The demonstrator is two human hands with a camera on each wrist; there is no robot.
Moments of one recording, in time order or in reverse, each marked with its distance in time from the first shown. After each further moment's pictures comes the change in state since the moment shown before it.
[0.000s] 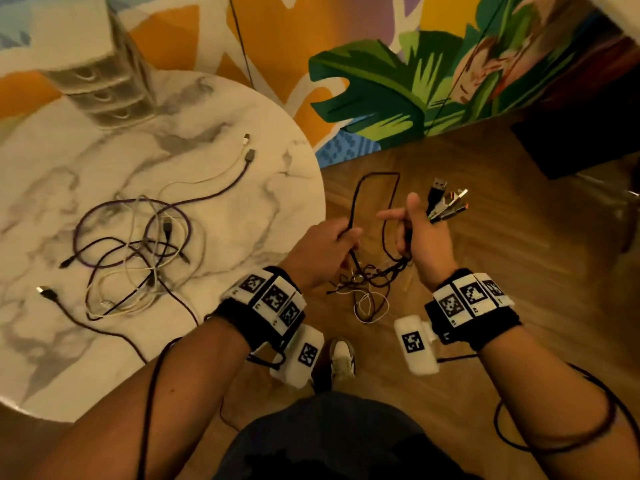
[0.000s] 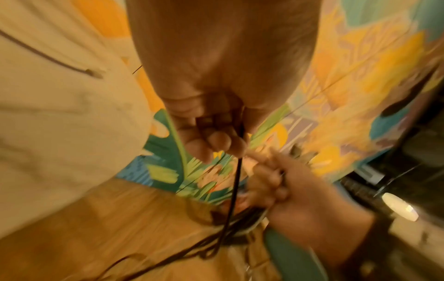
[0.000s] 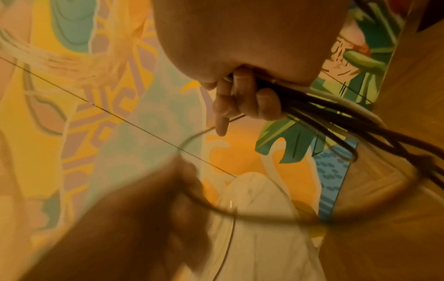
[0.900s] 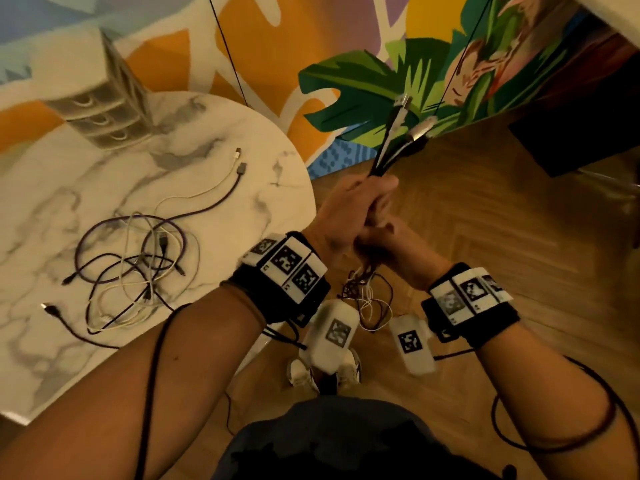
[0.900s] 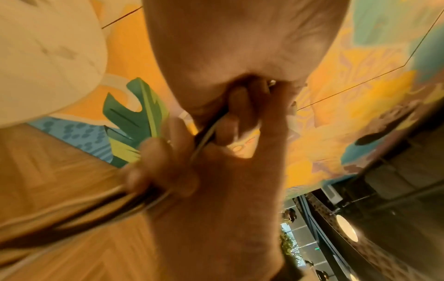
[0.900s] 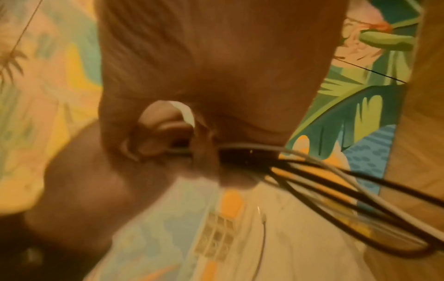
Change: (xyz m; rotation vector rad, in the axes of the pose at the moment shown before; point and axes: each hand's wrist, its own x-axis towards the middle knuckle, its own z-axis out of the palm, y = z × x) left_hand 0.017 0.093 0.006 -0.542 -0.032 0.161; right_hand -0.010 -0.023 -0.012 0.173 -0.688 -0.089
